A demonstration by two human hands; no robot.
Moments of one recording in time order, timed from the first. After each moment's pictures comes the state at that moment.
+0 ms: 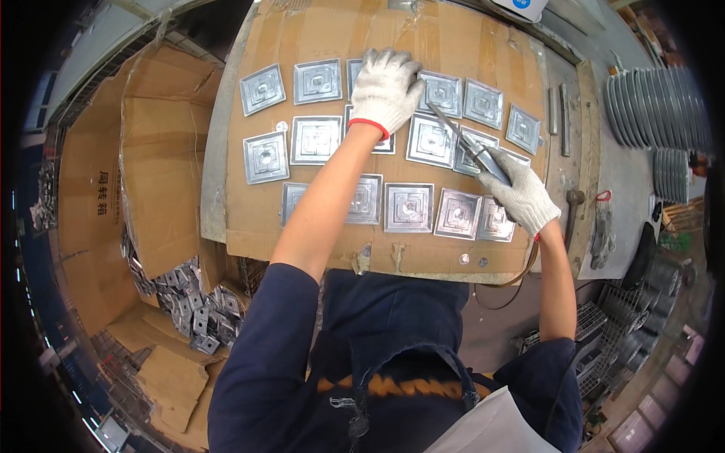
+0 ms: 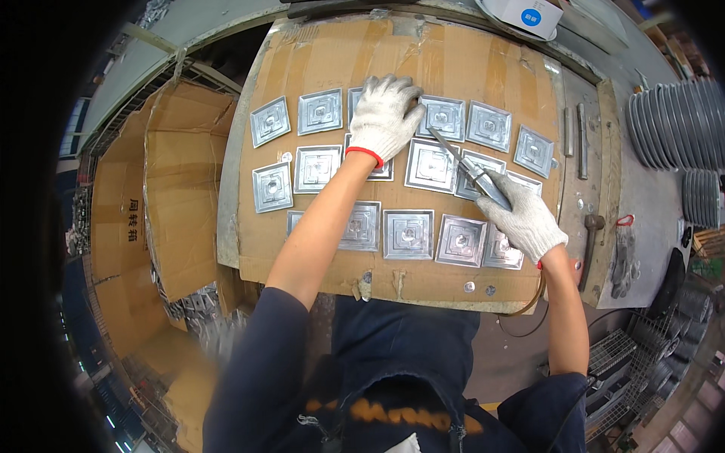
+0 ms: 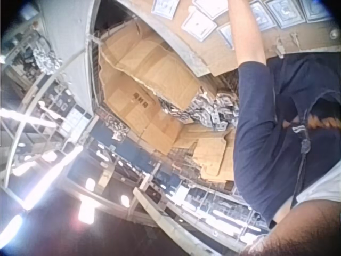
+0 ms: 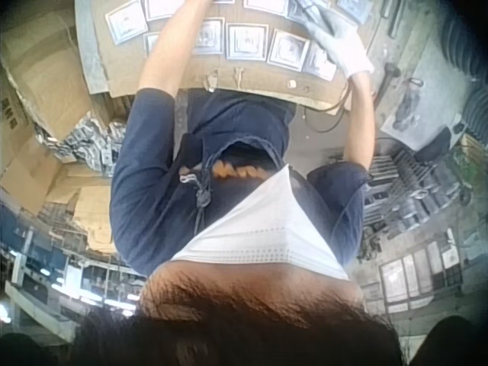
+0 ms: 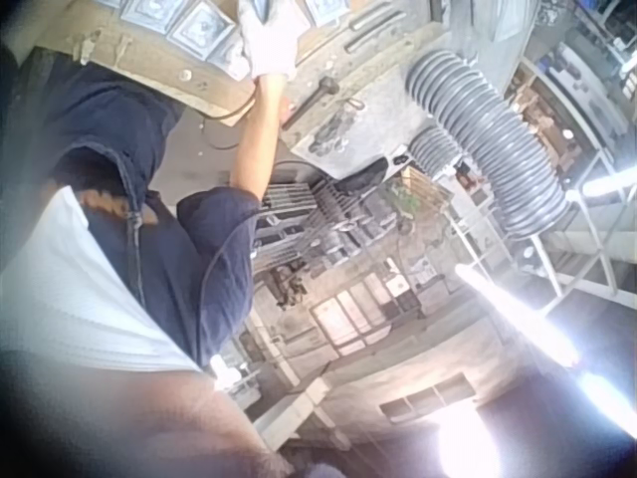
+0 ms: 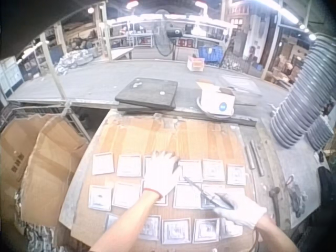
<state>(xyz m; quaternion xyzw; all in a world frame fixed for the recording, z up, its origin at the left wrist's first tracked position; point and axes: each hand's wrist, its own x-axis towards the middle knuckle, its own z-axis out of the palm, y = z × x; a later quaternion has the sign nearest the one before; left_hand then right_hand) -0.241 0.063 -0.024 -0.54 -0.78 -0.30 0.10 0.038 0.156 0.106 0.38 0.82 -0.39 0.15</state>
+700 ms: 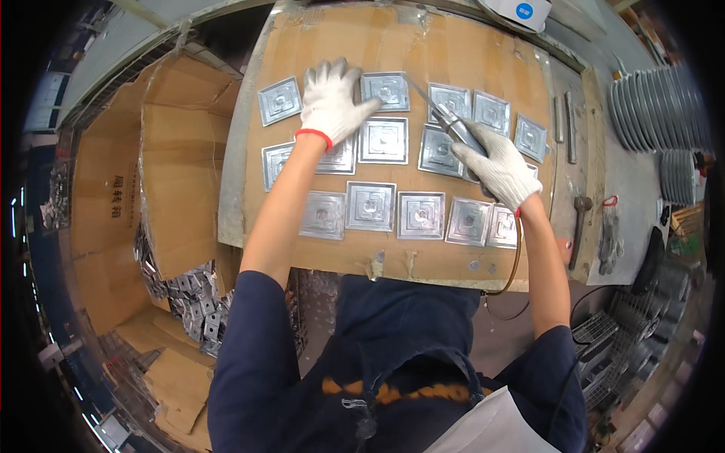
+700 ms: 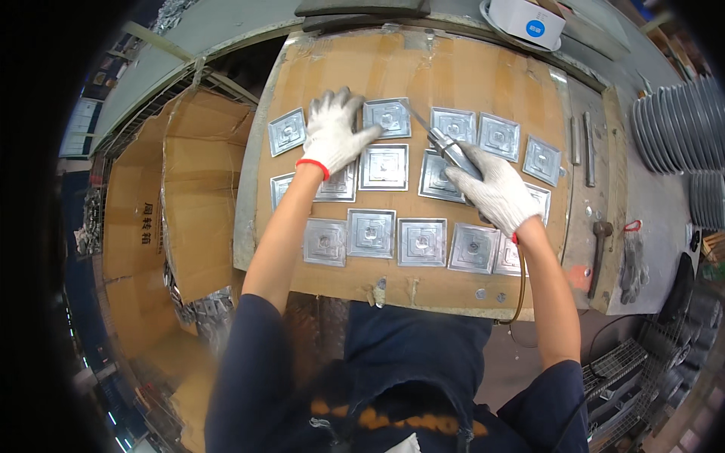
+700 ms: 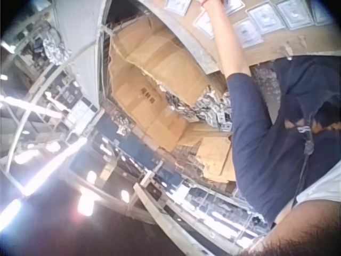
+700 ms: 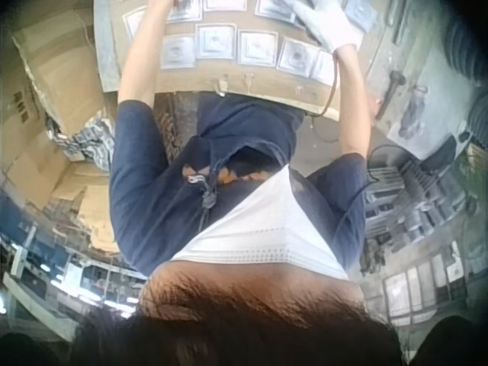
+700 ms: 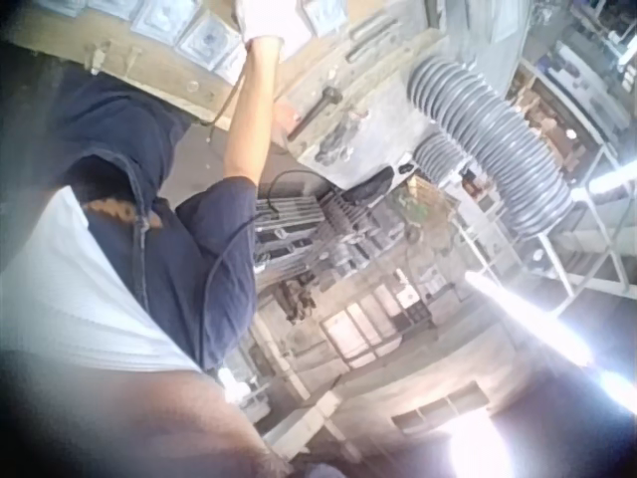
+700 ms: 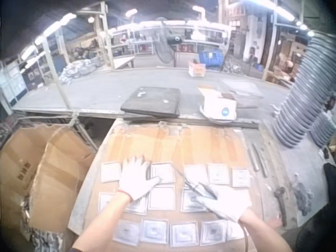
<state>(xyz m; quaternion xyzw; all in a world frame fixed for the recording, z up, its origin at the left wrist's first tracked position) -0.298 -0.024 0.014 -0.47 -0.88 -0.09 0.03 -0.033 0.134 0.118 0.36 0.79 -0.49 0.08</state>
